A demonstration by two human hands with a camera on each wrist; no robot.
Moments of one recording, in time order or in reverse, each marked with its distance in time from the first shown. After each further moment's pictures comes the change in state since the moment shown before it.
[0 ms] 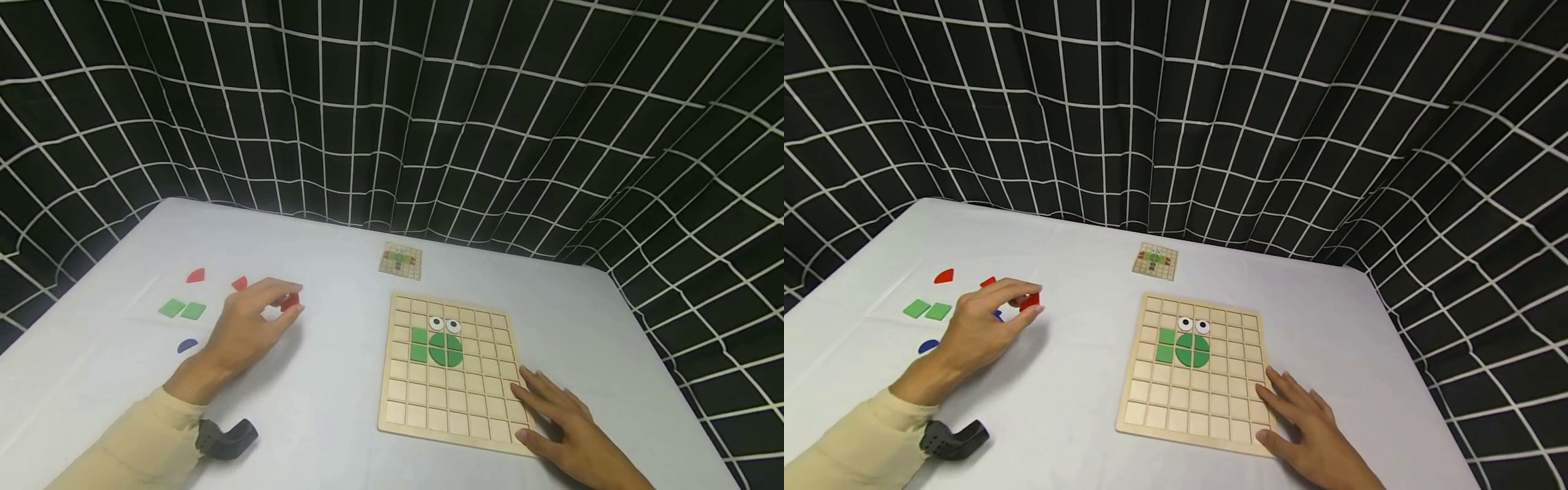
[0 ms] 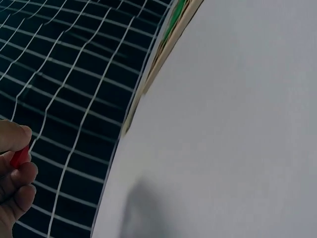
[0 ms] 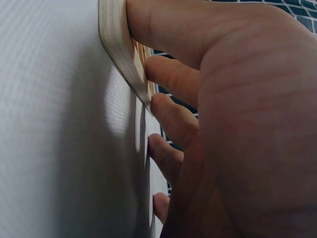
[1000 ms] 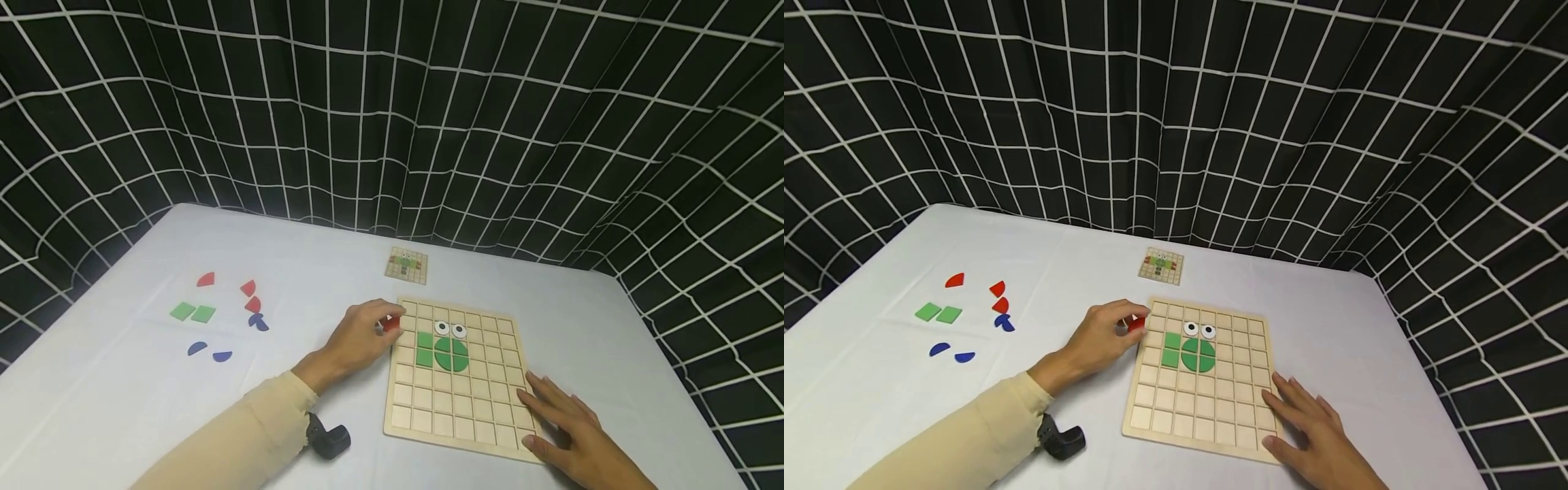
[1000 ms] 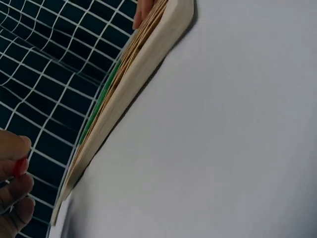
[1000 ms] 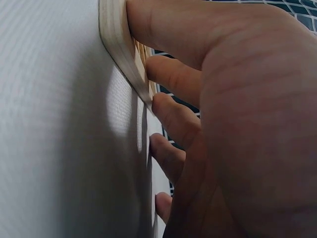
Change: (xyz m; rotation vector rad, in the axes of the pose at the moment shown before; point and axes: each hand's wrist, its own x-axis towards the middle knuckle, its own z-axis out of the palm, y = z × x) left_hand 0.020 0.044 0.115 -0.294 -0.284 -0.170; right_hand 0.000 0.005 0.002 0.001 0.013 -0.037
